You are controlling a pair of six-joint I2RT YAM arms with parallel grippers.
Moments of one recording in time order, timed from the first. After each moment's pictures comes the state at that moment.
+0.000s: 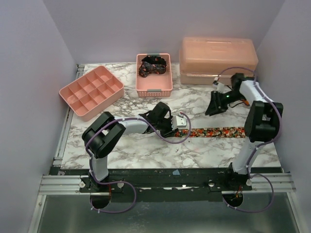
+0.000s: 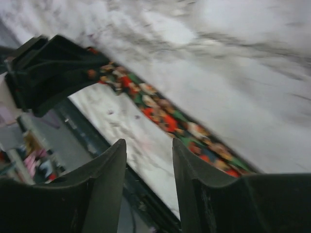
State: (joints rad) left arm -0.79 1.86 1.01 0.03 0.52 0.52; right arm -0.16 1.93 1.53 -1.16 -0.75 -0.40
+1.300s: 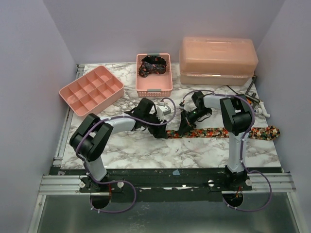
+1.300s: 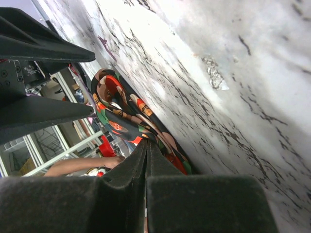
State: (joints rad) left arm -0.63 1.73 0.90 -0.02 0.65 0.11; right arm 0.28 2.15 1.29 -0.79 -0.94 -0.01
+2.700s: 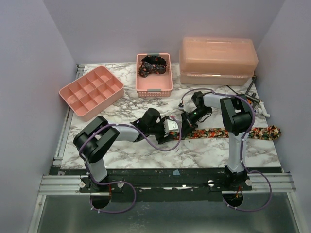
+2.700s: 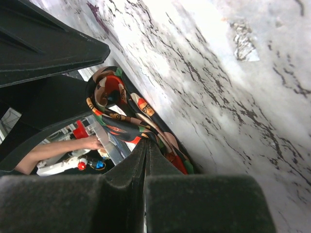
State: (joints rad) left arm -0.76 1.75 0.75 0.36 0.52 0.48; right arm 0.28 2.15 1.32 -0.91 -0.89 -0.20
